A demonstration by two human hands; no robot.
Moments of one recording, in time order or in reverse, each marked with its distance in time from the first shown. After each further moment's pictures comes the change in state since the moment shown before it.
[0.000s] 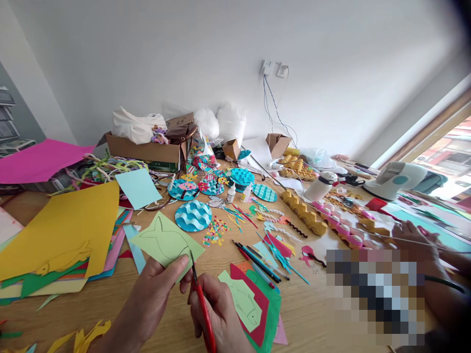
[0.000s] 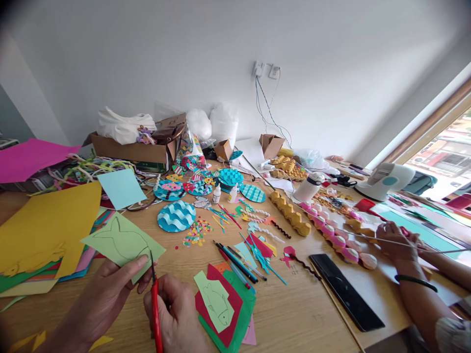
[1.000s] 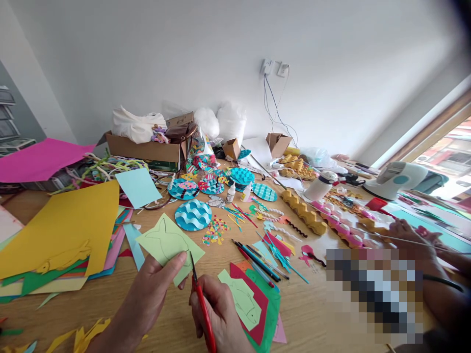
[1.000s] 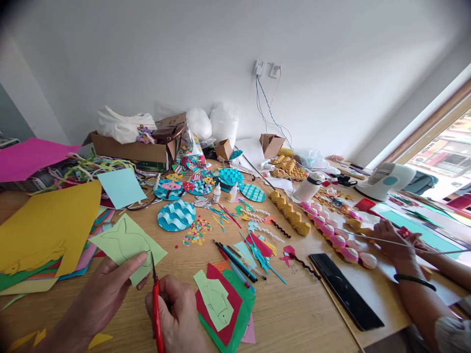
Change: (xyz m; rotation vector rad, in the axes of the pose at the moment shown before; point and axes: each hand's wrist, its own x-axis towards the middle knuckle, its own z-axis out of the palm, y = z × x) left_hand 0.003 0.001 -0.002 0.169 0.105 -0.030; right_hand -0.004 0.012 -0.003 -0.037 0.009 0.006
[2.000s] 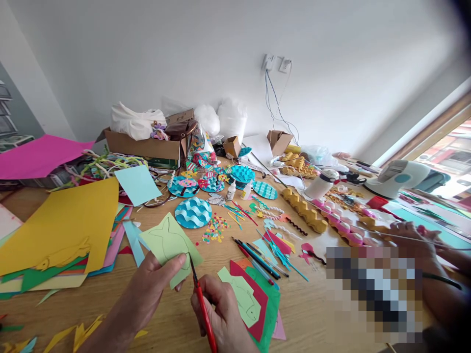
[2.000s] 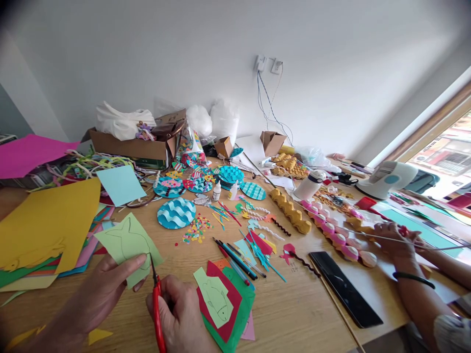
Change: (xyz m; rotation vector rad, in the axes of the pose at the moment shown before) left_hand 0.001 -0.007 -0.005 -0.099 -0.074 -0.086; right_hand -0.006 0.007 -0.011 -0.232 -0.020 -0.011
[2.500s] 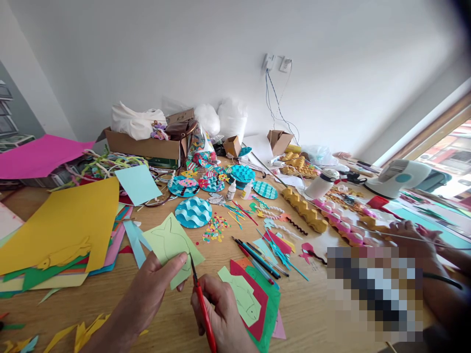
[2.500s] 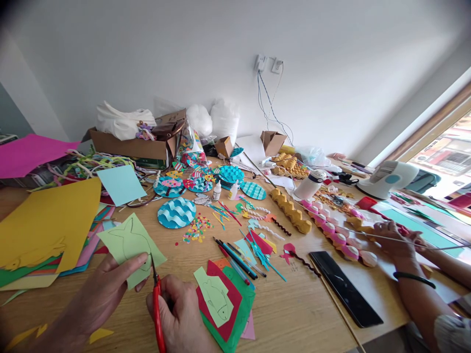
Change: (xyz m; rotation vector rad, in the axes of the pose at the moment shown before) left_hand -0.001 -0.003 0.001 0.012 -0.003 0.000; right_hand -0.001 0.003 0.004 0.010 0.038 0.026
